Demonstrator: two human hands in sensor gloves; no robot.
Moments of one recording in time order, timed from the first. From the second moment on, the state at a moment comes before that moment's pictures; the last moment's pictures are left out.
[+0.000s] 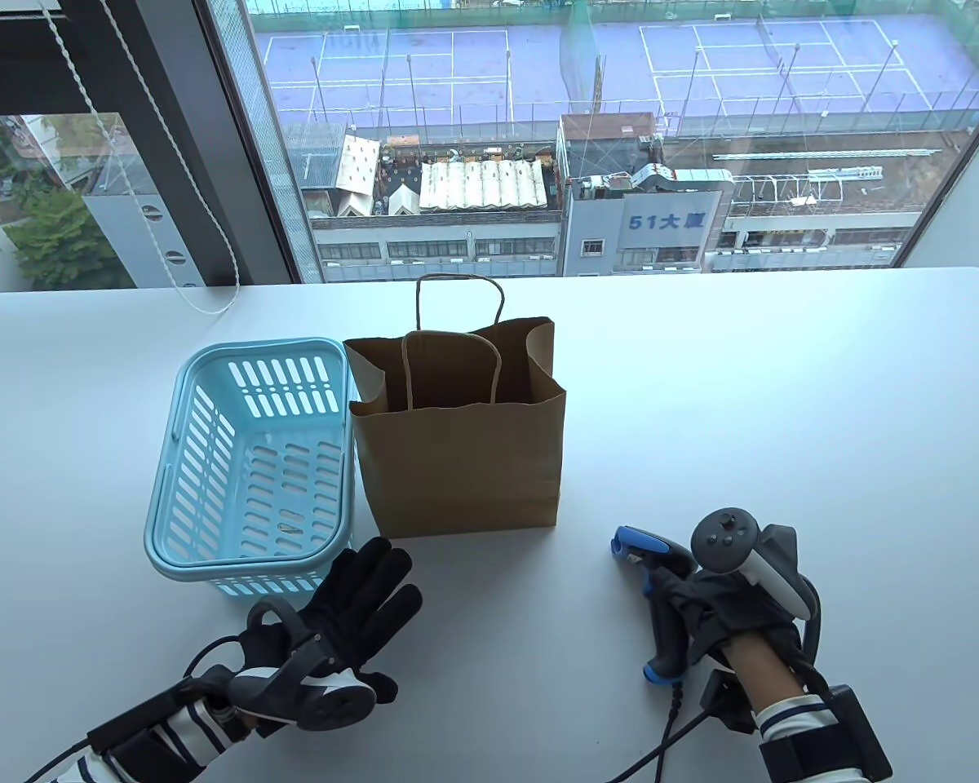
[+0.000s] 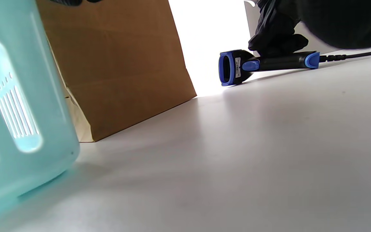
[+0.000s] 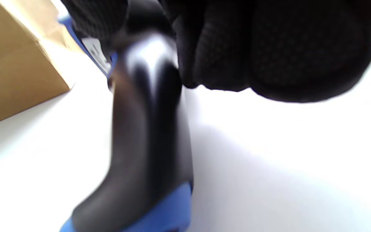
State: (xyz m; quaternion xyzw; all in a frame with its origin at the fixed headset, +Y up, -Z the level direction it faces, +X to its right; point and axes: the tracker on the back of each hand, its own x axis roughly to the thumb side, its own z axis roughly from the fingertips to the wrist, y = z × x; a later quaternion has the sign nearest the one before) left_hand -0.202 -0.739 -0.207 0.07 -0.46 -0.10 0.88; right_hand 0.209 -0.721 -0.263 -0.06 0.19 0.97 0.14
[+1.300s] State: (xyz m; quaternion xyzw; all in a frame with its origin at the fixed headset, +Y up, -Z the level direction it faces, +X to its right) left_hand -0.217 -0.747 -0.204 -0.02 -0.48 -0.07 0.87; right_hand 0.037 -0.768 -0.221 0.42 0.26 0.87 -0.07
